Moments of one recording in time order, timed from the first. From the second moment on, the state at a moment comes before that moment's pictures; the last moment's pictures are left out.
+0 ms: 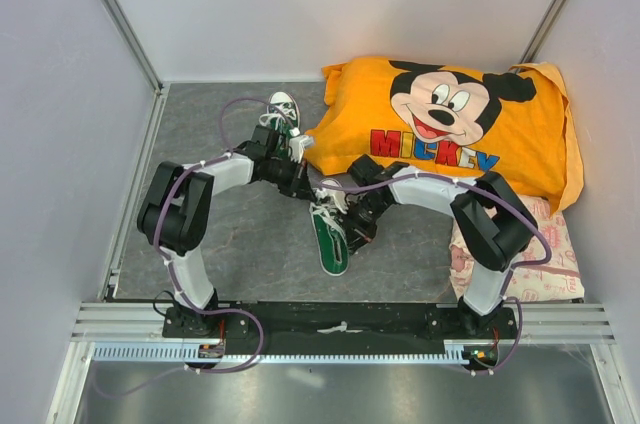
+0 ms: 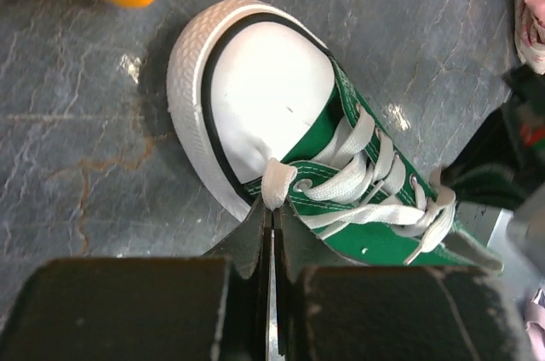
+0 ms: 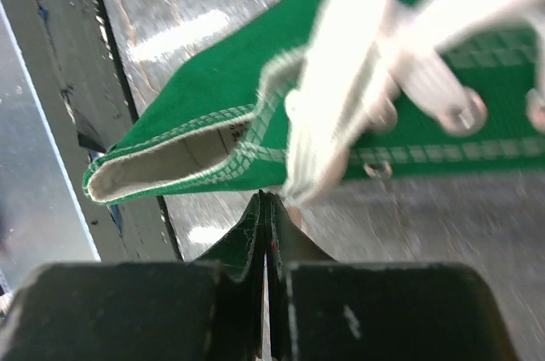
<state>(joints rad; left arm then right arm) -0.35 1.84 1.06 -0.25 0.79 0.02 0.67 1.79 1.09 -0.69 -0.71 -0.42</state>
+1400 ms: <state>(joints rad) -0.24 1.67 1.05 -0.55 0.65 0.39 0.16 1.70 0.96 -0.65 -0.89 -0.10</state>
